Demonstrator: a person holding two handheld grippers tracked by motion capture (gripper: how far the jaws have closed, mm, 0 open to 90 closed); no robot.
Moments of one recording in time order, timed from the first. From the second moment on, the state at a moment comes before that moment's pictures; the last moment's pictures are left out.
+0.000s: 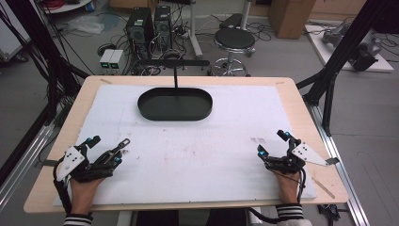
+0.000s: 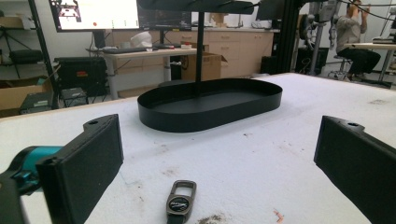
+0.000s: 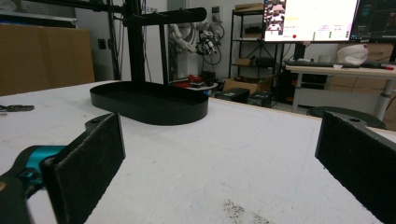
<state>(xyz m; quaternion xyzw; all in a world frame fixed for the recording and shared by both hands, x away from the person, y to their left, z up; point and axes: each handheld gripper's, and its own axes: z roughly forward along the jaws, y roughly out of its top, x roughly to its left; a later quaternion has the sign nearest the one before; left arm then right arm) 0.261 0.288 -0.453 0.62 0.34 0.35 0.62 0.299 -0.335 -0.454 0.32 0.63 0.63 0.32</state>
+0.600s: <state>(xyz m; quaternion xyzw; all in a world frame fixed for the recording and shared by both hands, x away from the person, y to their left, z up) 0.261 0.289 -0.453 0.62 0.33 0.33 0.62 0.299 -0.334 -0.454 0.32 0.63 0.63 0.32</state>
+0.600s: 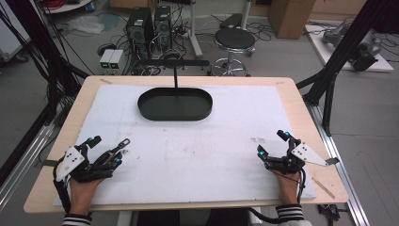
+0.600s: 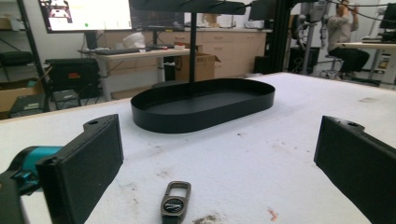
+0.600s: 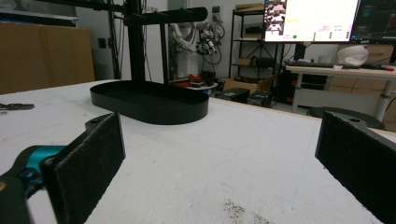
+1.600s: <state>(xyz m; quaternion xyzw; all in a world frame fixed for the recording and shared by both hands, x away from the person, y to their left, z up) 0.274 0.359 -0.386 0.72 0.32 0.29 0.55 0.299 -0.333 -0.454 0.32 0.63 0.63 0.32</state>
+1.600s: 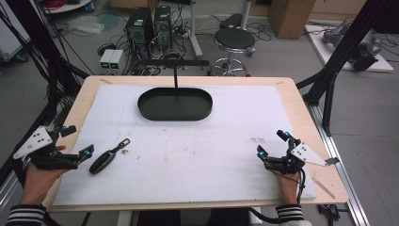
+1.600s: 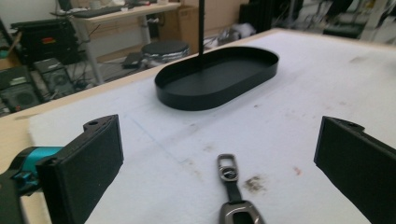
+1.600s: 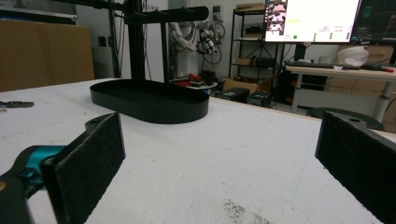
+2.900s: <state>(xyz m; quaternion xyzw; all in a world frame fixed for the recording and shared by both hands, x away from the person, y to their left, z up) 0.308 0.316 -0.366 0.87 0.33 0.17 0.31 0.299 -0.333 -0.454 0.32 0.63 0.63 0.33</state>
